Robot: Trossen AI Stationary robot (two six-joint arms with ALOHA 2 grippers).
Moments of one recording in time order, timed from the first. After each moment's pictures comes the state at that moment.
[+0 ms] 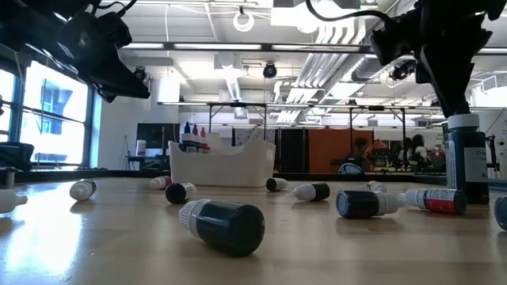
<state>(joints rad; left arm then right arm) 0.08 0.57 0.35 -0.19 -0.06 -0.21 0.22 1.42 1.06 -1.14 -0.06 0.77</state>
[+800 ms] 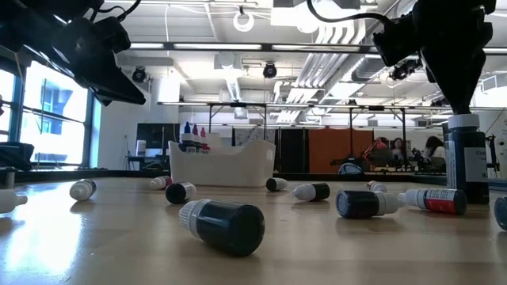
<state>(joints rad) 0.08 0.57 0.36 -0.24 -0.06 -0.21 0.24 1.42 1.06 -1.13 -0.09 0.93</state>
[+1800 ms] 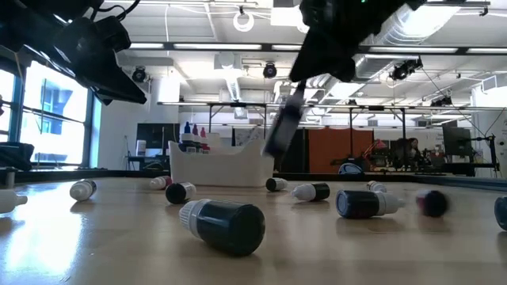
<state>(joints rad) 0.08 0.57 0.36 -0.23 -0.07 -0.21 0.06 1.42 0.98 -0.22 0.16 0.40</state>
